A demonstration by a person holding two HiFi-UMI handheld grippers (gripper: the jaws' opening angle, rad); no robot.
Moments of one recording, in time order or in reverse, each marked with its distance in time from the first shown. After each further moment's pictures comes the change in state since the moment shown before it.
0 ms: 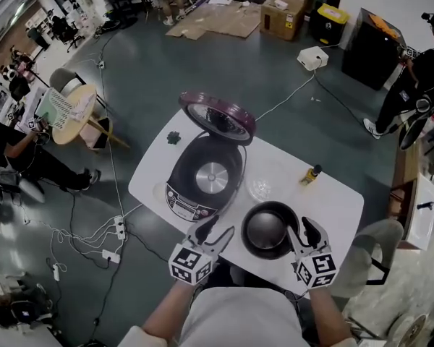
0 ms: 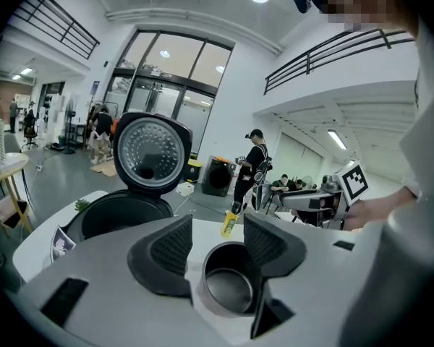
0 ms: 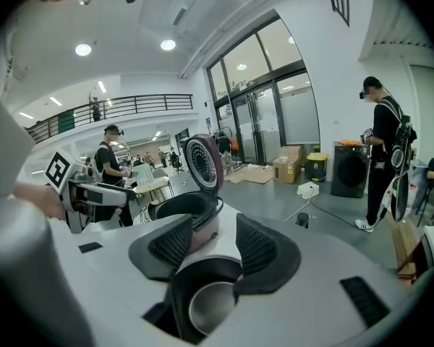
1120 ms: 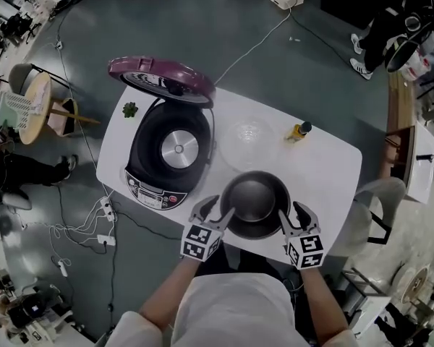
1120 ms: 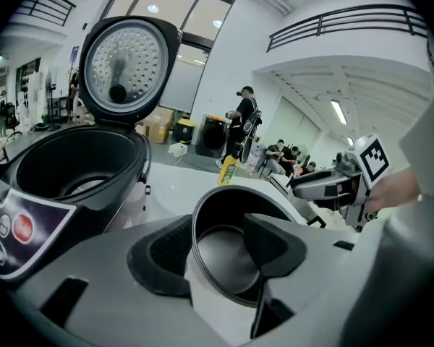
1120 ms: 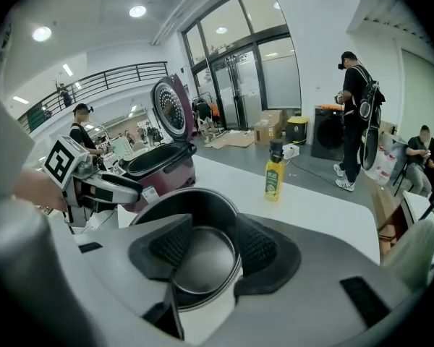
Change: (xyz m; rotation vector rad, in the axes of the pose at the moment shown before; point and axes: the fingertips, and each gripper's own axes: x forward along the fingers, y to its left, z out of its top) left arm 0.116 0.000 -0.145 0.000 0.322 -0.057; right arm 0.021 -0.056 -0.152 0.107 0.270 -0.119
